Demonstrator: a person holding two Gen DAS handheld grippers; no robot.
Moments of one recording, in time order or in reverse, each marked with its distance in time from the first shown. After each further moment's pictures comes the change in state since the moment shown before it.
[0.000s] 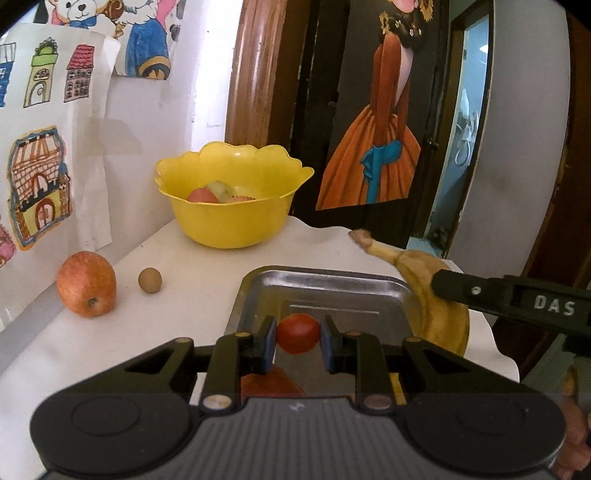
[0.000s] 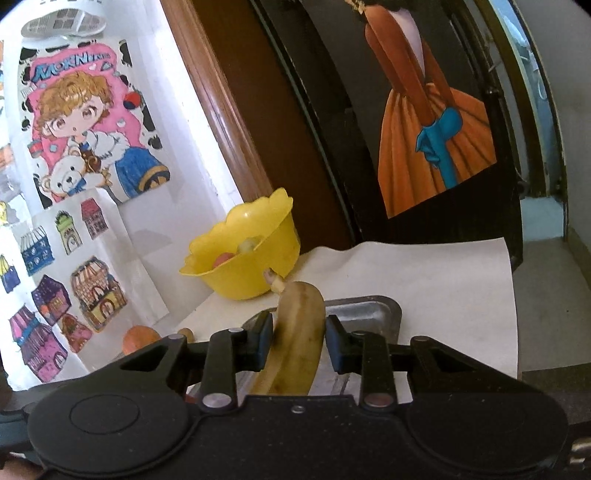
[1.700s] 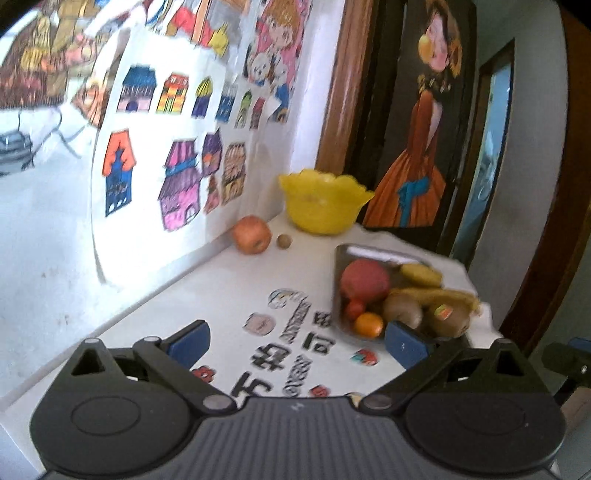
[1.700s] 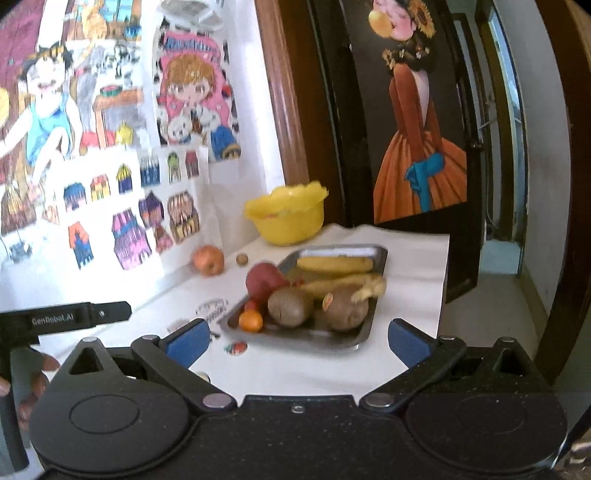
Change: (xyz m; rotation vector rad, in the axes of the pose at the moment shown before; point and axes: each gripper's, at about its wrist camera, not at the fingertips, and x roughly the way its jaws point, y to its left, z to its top) left arm -0.236 0.084 -0.103 -0.093 -0.093 0.103; right arm -0.231 0.125 -0.133 -0.184 -0.022 -0.112
